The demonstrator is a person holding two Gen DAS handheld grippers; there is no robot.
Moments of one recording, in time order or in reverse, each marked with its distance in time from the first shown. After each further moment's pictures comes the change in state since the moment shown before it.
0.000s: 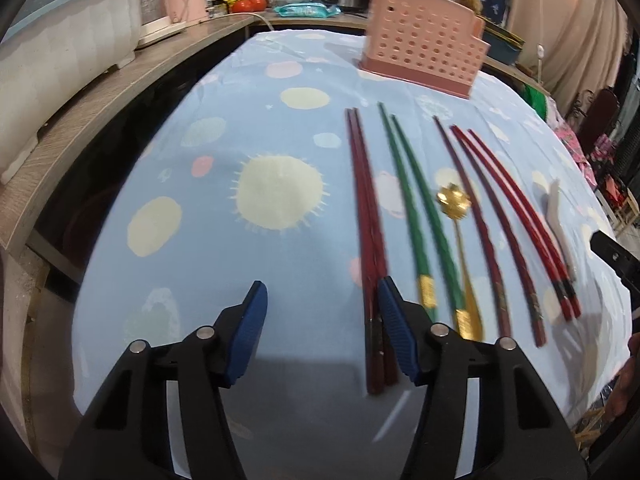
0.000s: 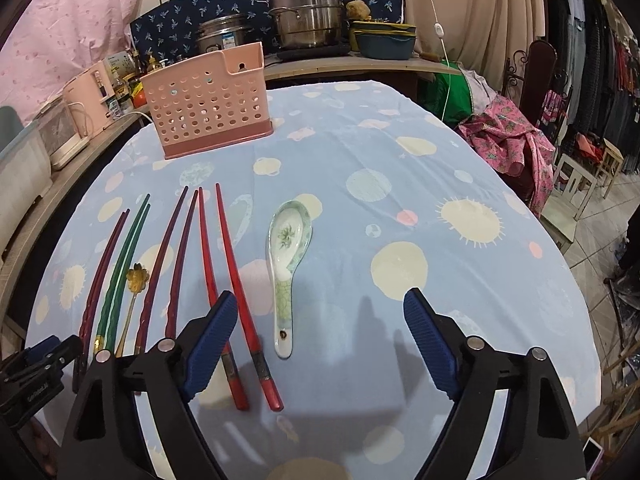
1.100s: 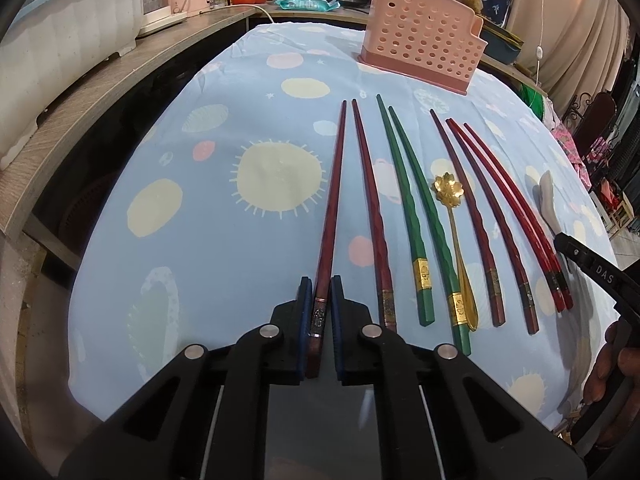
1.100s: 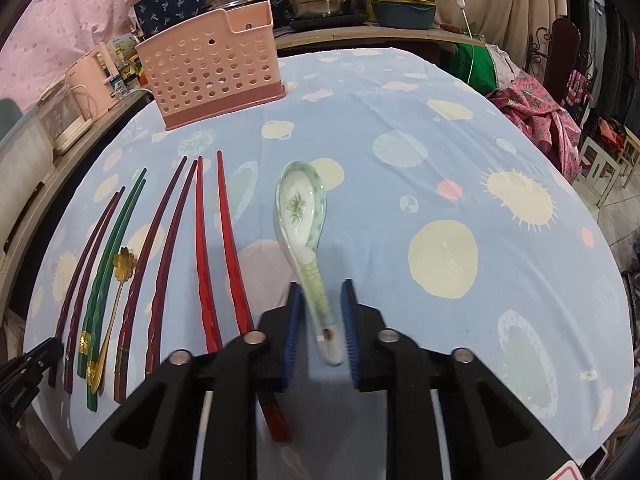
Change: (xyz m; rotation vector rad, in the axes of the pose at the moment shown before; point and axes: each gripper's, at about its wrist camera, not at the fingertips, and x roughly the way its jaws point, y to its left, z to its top) left arm -0.008 -0.001 -0.009 -0.011 0.020 -0.038; right arm 0.039 0.001 -0.006 0.007 0.091 0.082
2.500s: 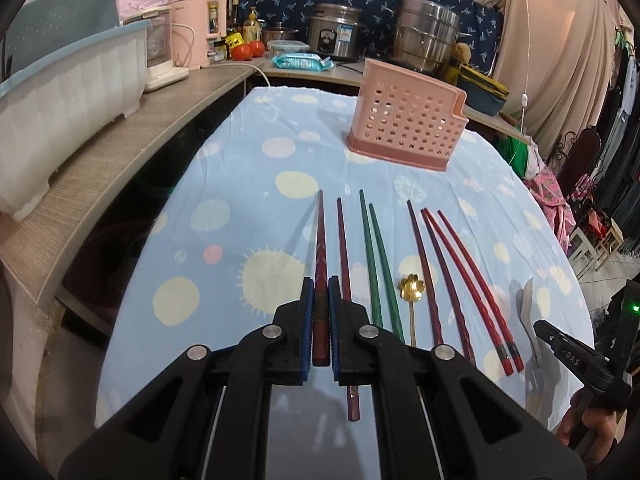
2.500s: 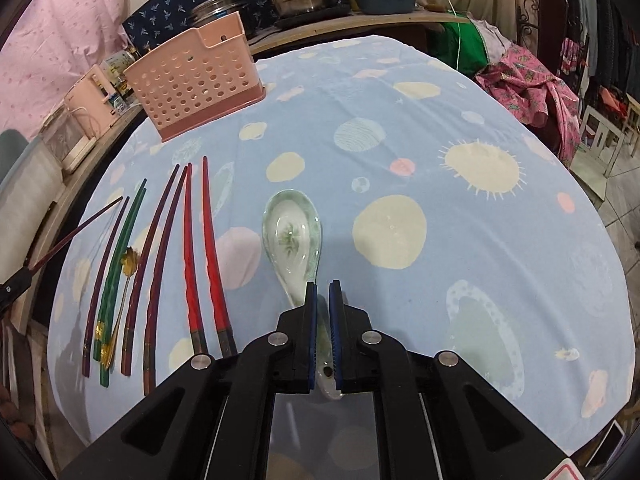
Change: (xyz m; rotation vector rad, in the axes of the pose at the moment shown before) left arm -0.050 -0.005 0.049 -0.012 -0.162 -0.030; right arm -0.017 -0.035 -0.007 0.076 0.036 0.070
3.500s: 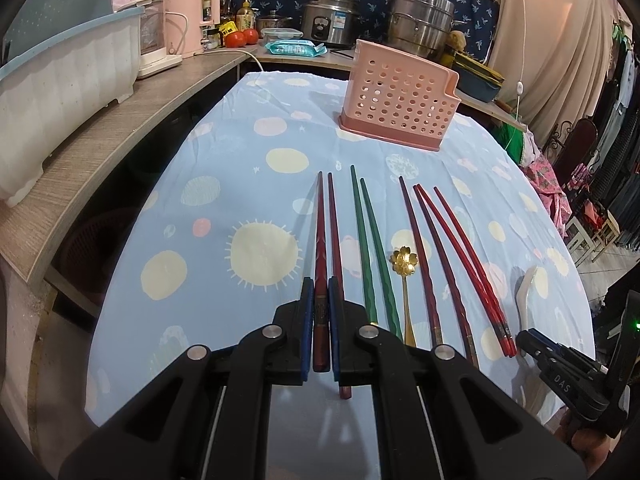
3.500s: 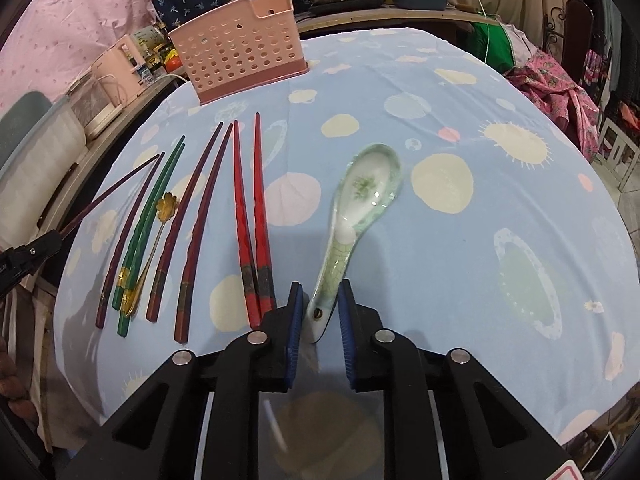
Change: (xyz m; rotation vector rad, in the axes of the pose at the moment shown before) left arm 0.000 -0.006 -0.016 0.006 0.033 -0.016; right arm -0.012 0.024 -0.031 -0.069 0.033 0.032
